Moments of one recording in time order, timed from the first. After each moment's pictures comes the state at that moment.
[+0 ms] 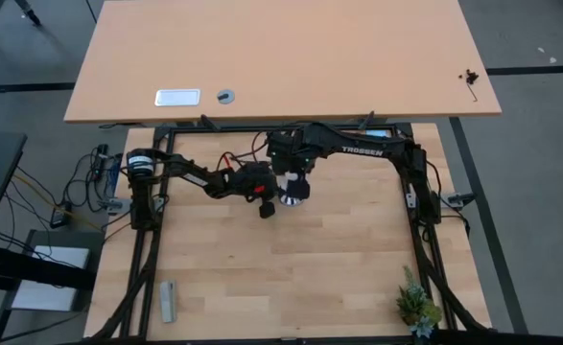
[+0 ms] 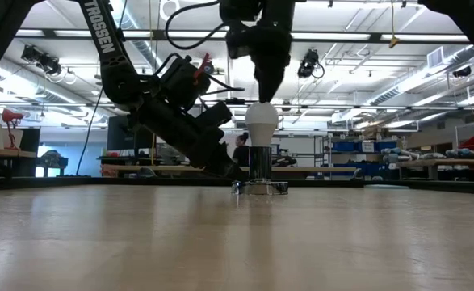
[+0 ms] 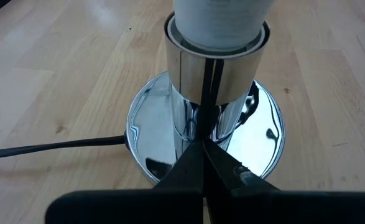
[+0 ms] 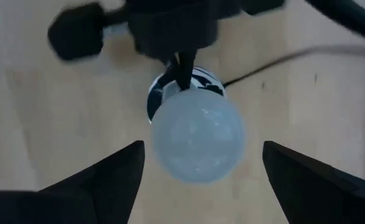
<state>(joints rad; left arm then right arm) 0.25 1.90 0.75 0.58 0.09 0.07 -0.20 2.06 2.04 -1.34 0.03 -0.14</state>
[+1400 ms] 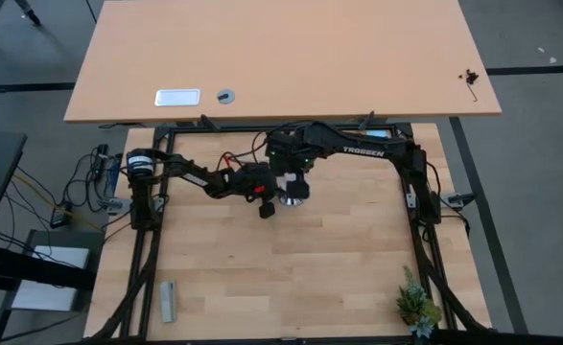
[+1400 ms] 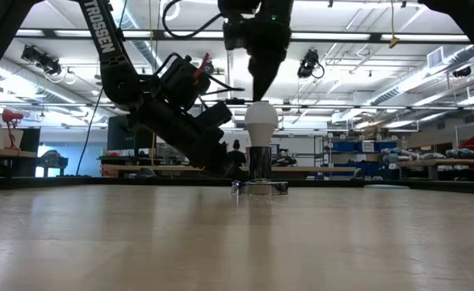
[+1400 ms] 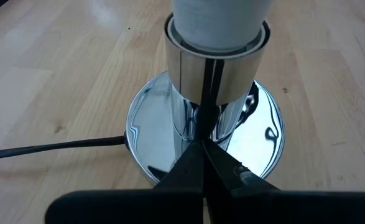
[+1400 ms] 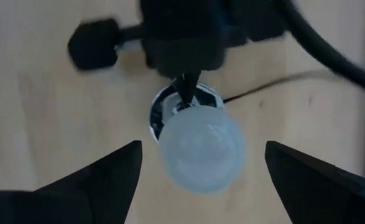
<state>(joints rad) 0.25 1.90 0.75 0.57 0.09 0.07 -0.18 2.06 2.07 -1.32 0.02 -0.20</state>
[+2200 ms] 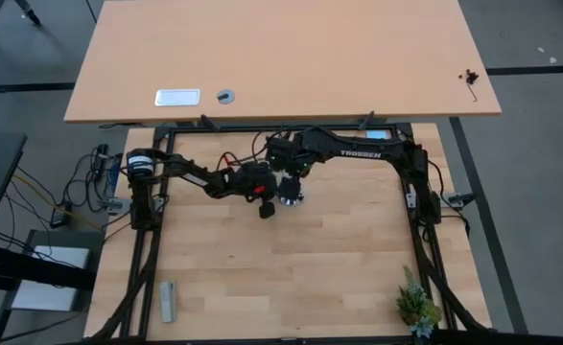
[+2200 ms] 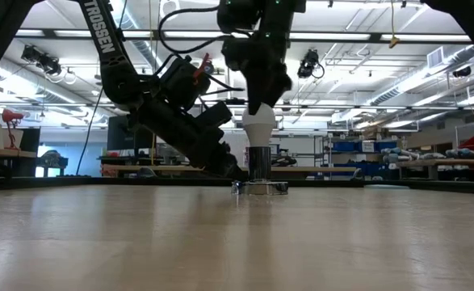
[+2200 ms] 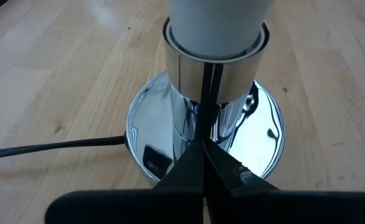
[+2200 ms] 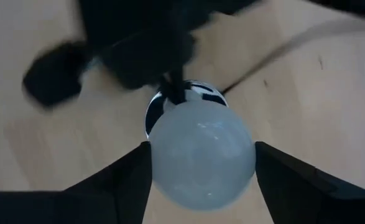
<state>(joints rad) 0.25 1.90 0.75 0.58 0.09 0.07 -0.19 2.06 1.94 -1.21 0.04 0.22</state>
